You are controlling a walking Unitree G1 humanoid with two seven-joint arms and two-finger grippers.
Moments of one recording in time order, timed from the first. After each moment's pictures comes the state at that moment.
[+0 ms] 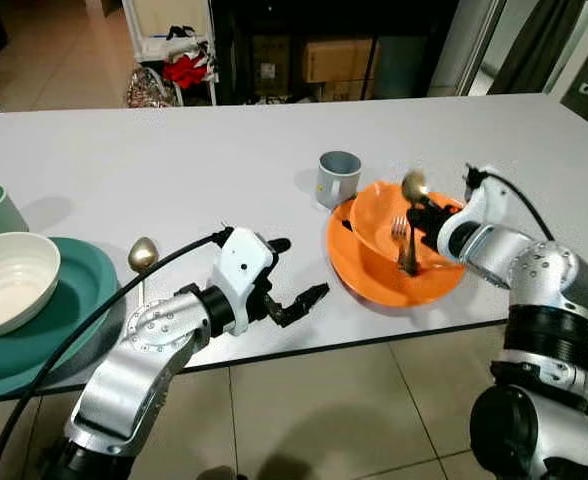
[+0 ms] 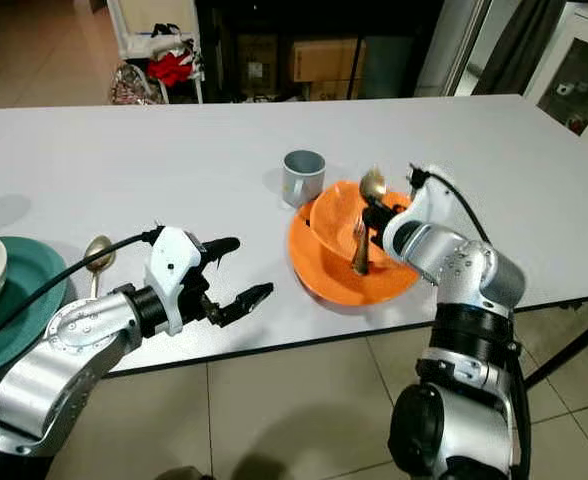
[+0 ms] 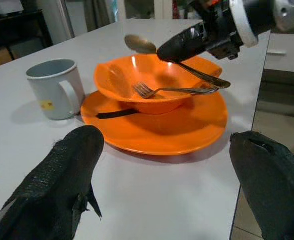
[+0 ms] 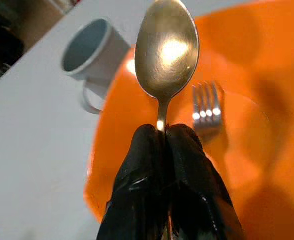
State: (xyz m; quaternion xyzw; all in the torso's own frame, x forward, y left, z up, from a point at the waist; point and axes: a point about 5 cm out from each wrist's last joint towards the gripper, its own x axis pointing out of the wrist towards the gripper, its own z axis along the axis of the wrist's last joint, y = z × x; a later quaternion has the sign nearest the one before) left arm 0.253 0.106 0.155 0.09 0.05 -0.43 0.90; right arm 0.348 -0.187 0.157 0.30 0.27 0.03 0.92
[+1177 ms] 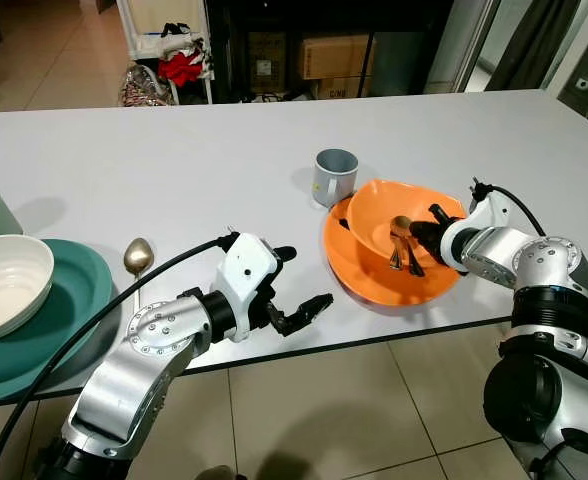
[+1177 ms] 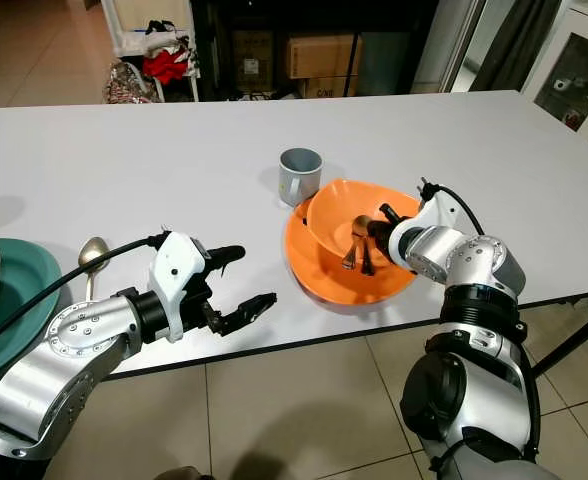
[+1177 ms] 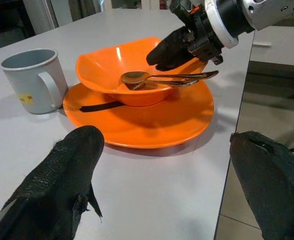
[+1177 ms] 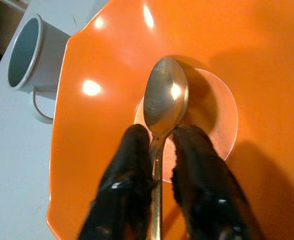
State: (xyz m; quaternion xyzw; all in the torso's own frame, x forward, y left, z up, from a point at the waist) left arm 0.249 0.104 0.153 0.09 0.07 -0.45 0.89; right arm 0.359 -0.201 0.140 0.38 0.32 -0.03 0.87
